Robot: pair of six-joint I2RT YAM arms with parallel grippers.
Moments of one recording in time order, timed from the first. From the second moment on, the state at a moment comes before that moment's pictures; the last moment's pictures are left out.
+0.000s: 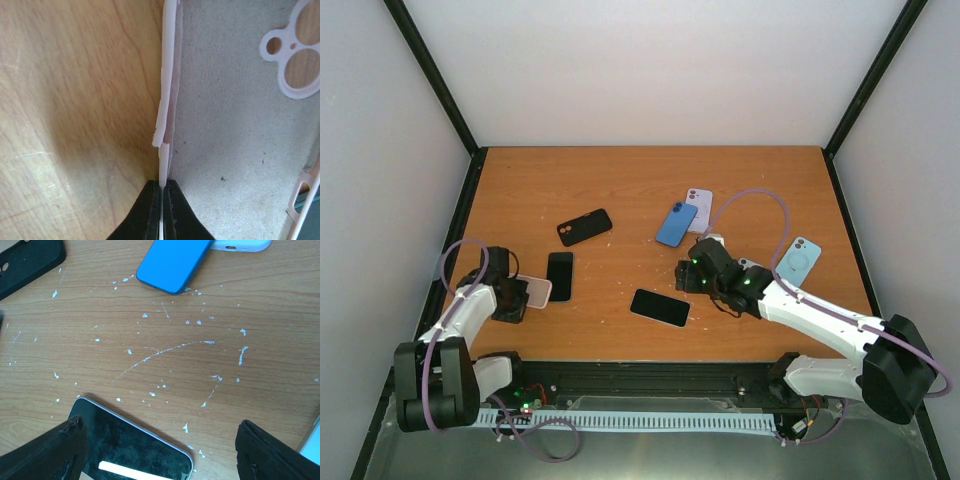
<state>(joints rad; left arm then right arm) 0.12 1.13 0.48 -0.65 0.04 -1.30 0.79 1.18 0.73 -0.43 0.20 0.70</state>
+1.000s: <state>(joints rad) -0.39 1.28 0.72 -0.40 0.29 -0.58 0.79 0.99 0.71 -0.59 0.28 0.82</state>
